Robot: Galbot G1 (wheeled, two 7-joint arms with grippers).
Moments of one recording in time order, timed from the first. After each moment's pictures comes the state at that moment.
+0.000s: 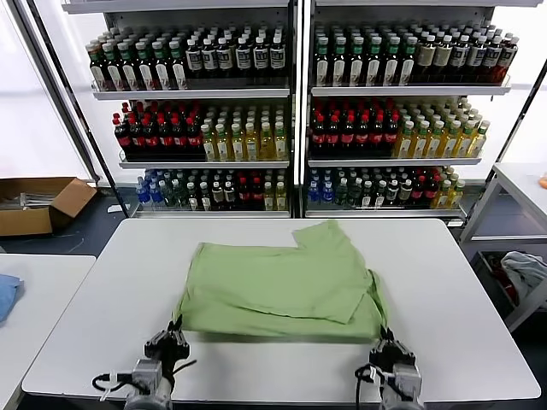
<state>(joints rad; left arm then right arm) 1.62 -1.31 -0.43 -2.14 -0.11 0.46 -0.26 -1.67 1.26 0.32 2.19 0.25 -0.44 0.58</state>
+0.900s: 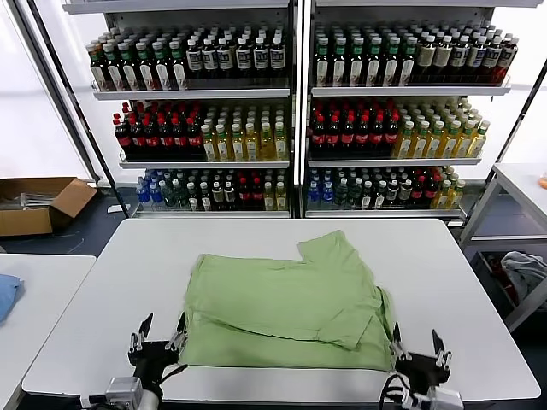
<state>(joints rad) 1.63 -1.34 -0.49 -2.29 -0.14 0.40 -0.24 -1.53 1.22 0.44 2.27 0.30 -0.39 0.44</state>
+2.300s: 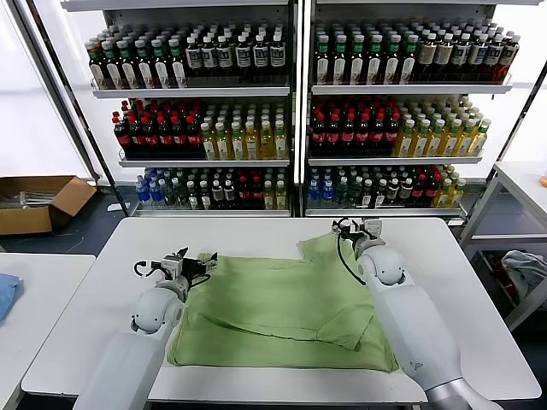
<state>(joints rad) 0.81 -1.21 -0.28 -1.44 -0.32 0.49 -0.06 -0.51 1.32 0.17 1.17 0.43 -0.51 0.19</state>
